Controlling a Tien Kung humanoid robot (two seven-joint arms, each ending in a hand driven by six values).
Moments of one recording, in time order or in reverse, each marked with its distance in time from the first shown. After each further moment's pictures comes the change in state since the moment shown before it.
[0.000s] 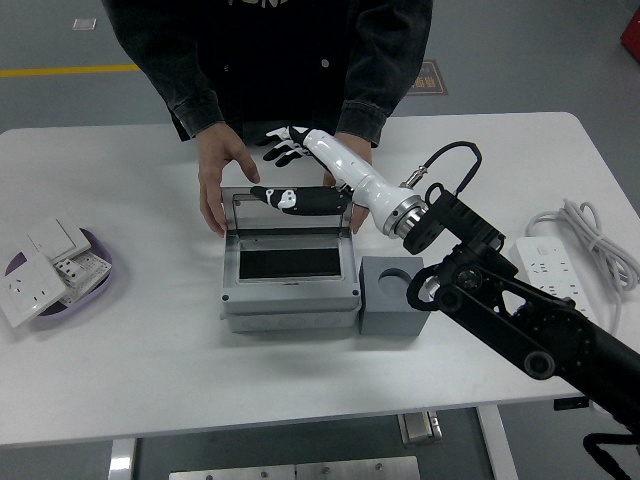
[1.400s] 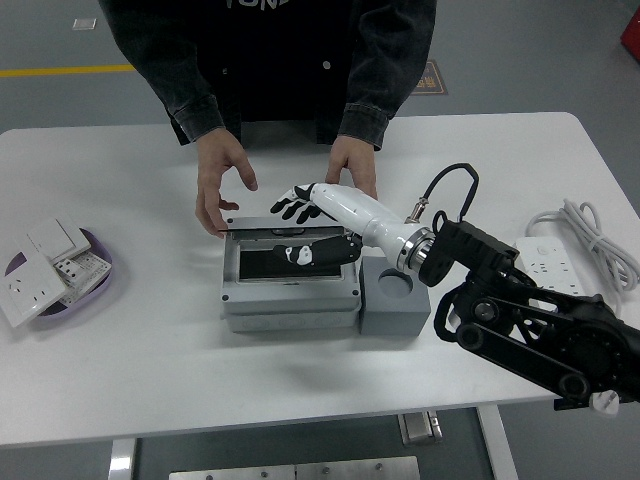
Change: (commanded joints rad) left arm -0.014 0.002 0.010 0.000 0.036 -0.015 -0.012; right arm 0.009 -0.170 -0.277 0.113 0.029 -0.030 -0.024
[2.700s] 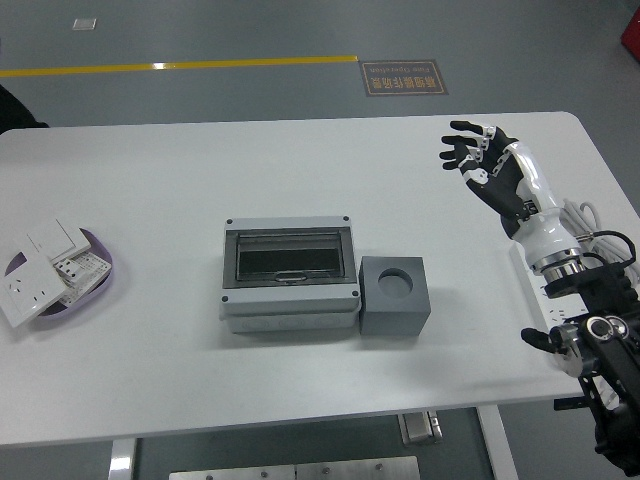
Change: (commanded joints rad) left arm 0.073 -0.017 0.057 0.000 -0.118 0.017 -0.008; right arm -0.562 0.169 0.871 -0.014 0.345 0.086 0.395
